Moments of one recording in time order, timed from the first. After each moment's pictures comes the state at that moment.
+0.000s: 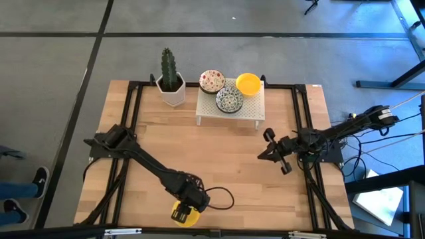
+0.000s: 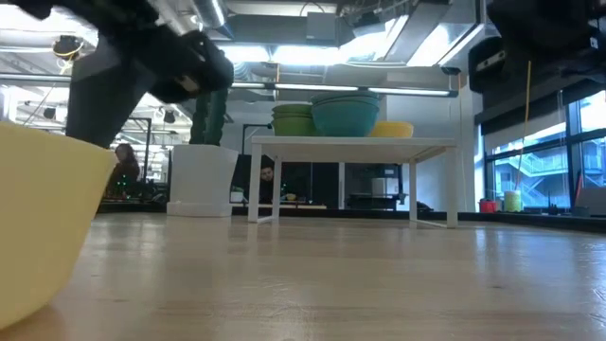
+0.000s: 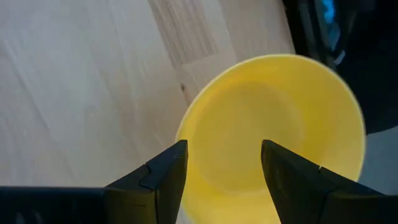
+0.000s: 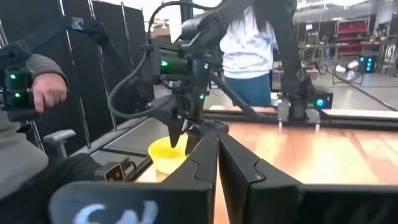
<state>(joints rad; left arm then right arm) -0.56 2.00 1.51 -0.79 0.14 -0.27 0.27 0.76 0.09 0.83 -0.08 0.07</state>
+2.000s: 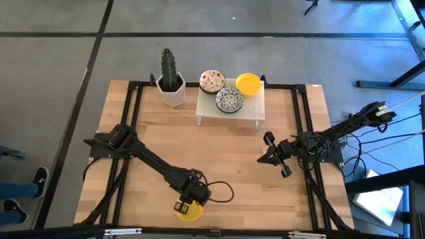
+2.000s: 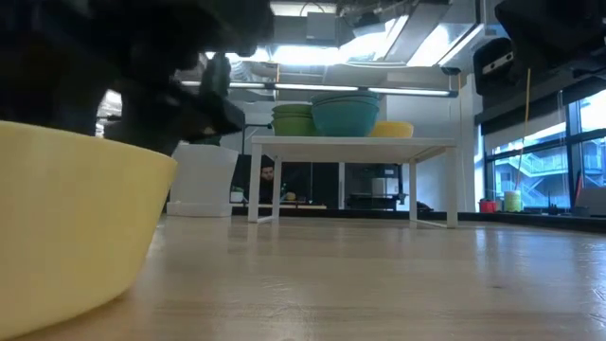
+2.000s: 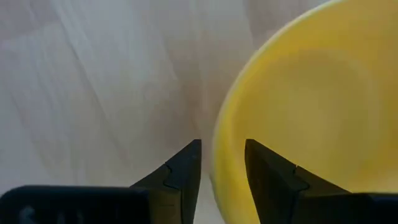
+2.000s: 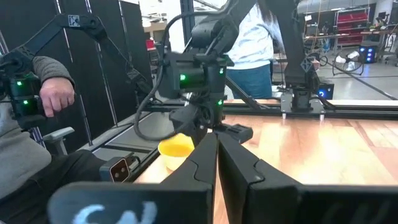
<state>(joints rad) -0.51 2.02 1.43 -0.77 0.04 -0.20 0.36 0.80 0.09 0.83 0.01 0.09</state>
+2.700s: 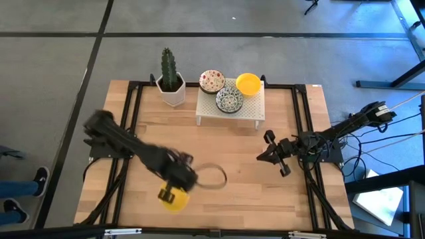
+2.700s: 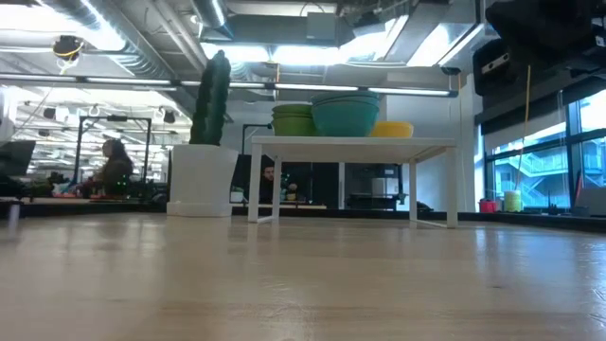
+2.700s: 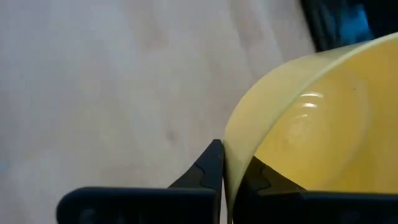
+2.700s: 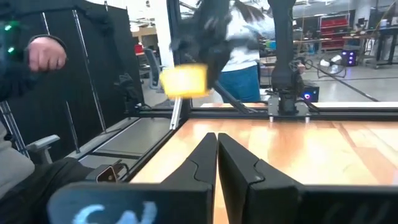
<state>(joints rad) -0.49 1.69 1.60 -1.17 -0.02 -0.15 0.36 0.80 0.09 0.85 0.06 0.08</state>
